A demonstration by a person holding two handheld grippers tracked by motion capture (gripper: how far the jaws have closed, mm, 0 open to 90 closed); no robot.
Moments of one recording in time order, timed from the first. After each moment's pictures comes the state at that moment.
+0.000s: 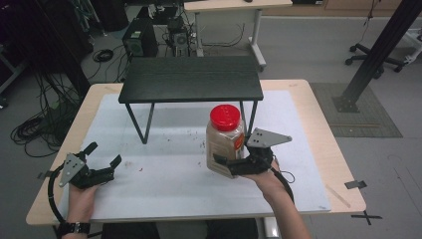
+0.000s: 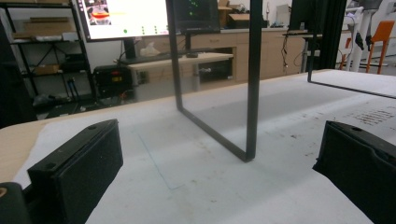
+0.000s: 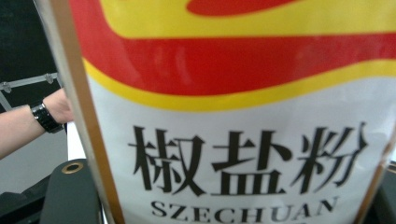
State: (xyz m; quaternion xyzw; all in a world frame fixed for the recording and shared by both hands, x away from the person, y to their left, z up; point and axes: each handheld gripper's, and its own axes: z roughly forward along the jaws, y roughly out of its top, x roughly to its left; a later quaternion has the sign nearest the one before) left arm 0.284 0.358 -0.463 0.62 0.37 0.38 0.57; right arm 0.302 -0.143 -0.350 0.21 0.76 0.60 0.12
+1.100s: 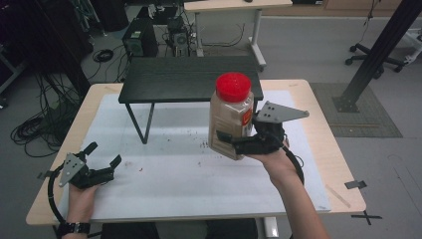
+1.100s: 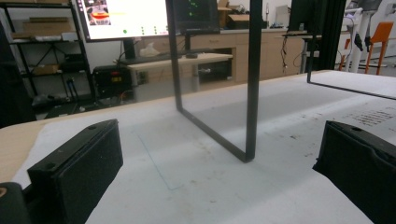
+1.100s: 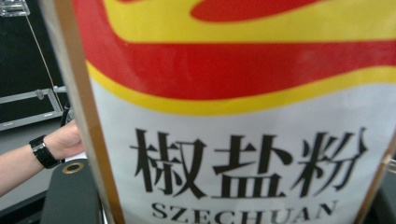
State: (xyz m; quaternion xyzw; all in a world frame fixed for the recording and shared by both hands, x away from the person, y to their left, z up) left arm 0.284 0.359 -0.463 0.62 0.37 0.38 0.58; right arm 0.306 -0.149 -0.275 0.22 0.75 0.61 0.15
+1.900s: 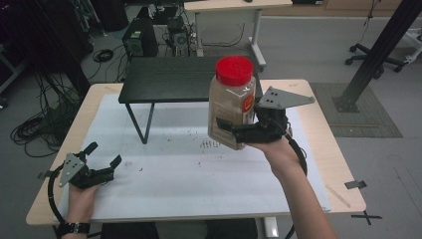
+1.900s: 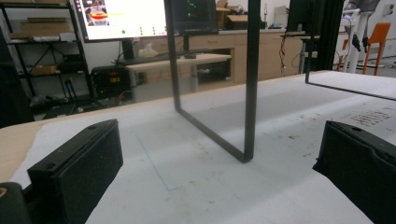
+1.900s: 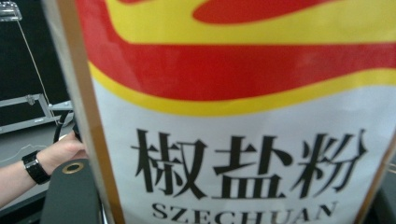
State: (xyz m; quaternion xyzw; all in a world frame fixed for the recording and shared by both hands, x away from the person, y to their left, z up) left arm 0.284 0.359 -0.463 0.62 0.37 0.38 0.58; right arm 0.310 -0.147 -0.242 0.22 0.74 0.61 0.16
